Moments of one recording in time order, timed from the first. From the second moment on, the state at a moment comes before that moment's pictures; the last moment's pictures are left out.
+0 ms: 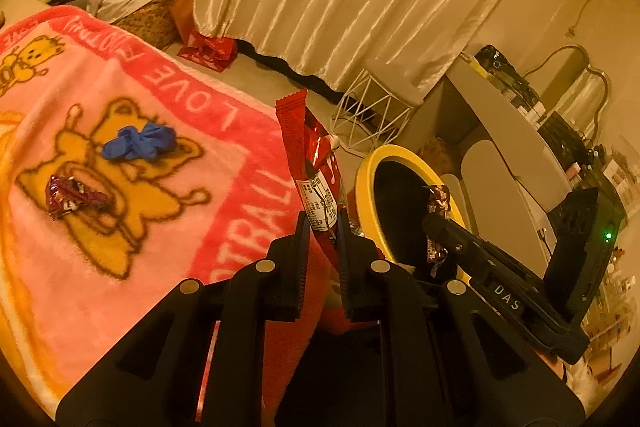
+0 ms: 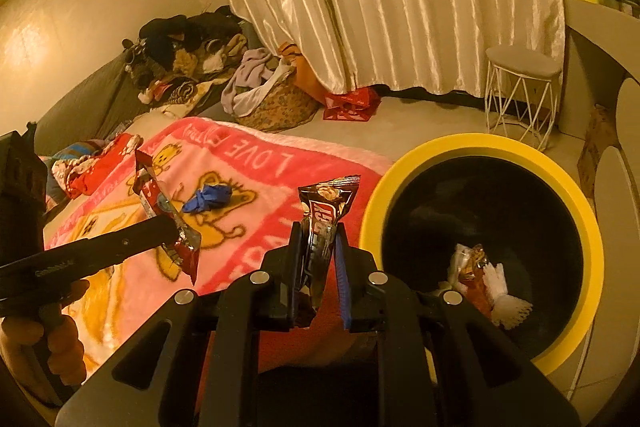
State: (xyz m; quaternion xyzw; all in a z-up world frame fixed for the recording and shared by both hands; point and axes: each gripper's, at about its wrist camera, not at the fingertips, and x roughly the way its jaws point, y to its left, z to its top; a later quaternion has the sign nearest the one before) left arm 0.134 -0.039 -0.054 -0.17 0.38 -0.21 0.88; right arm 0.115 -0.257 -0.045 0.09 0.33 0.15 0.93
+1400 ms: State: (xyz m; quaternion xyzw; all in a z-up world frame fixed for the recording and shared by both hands) left arm 0.153 -0.175 -0.039 -0.07 0.38 -0.29 0.87; right arm 0.092 -0.393 -0.069 0.18 0.31 0.01 0.93
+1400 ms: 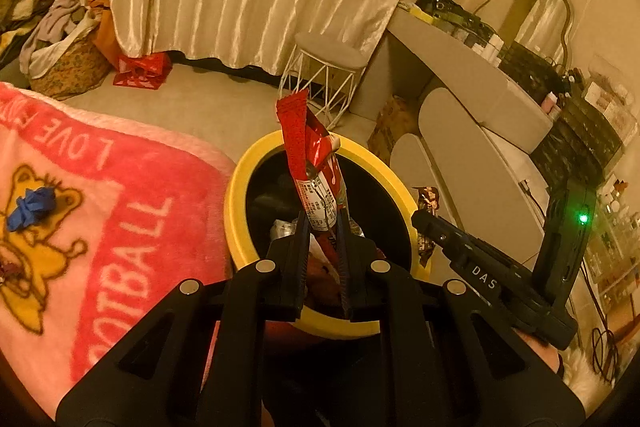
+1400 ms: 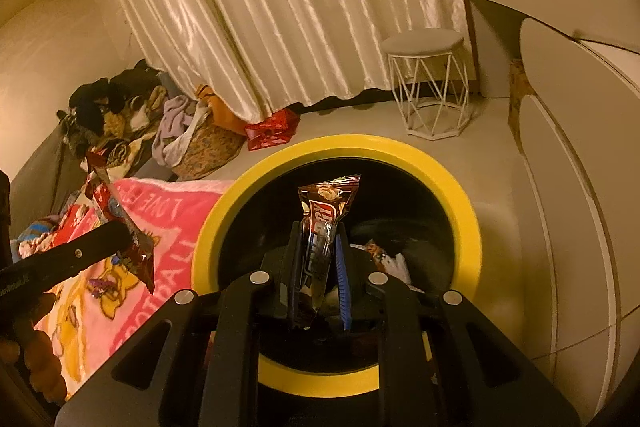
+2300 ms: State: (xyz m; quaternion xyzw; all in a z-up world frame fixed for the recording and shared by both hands) left arm 0.194 -0.228 -0.061 -0.03 0.42 -0.30 0.86; right arm 0.096 -0.406 -0.082 0.19 0.33 0.01 0.92
